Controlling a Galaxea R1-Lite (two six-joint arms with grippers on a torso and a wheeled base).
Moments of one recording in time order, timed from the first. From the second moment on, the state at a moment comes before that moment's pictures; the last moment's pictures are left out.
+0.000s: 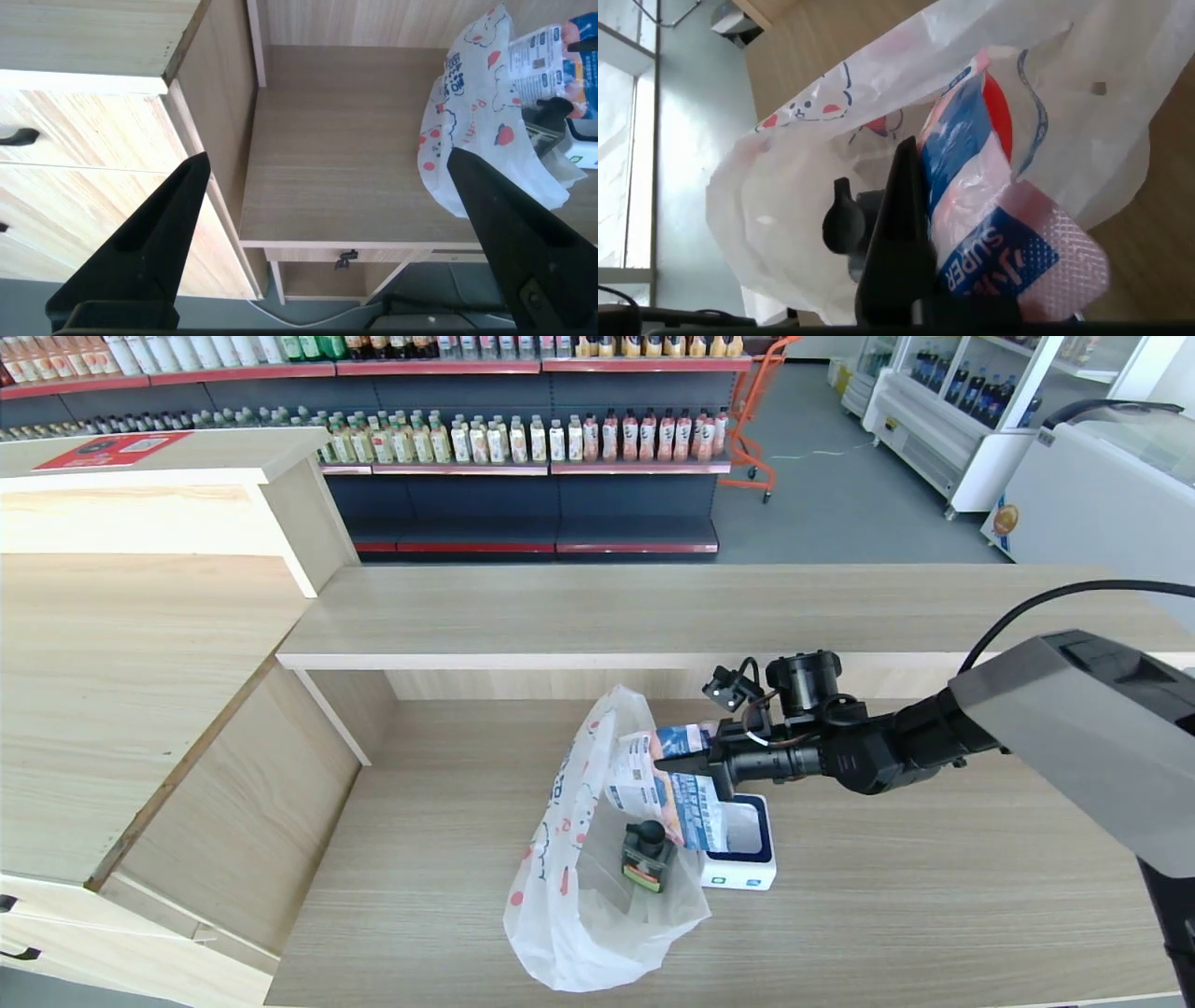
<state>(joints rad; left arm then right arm) 0.00 0.00 0.00 0.00 -0.02 -0.01 0.34 2.31 -1.38 -0.40 0.84 -0.34</state>
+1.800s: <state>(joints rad) 0.00 0.00 0.00 0.00 -0.02 -0.01 0.26 2.27 -1.45 -0.40 0.94 -0.05</state>
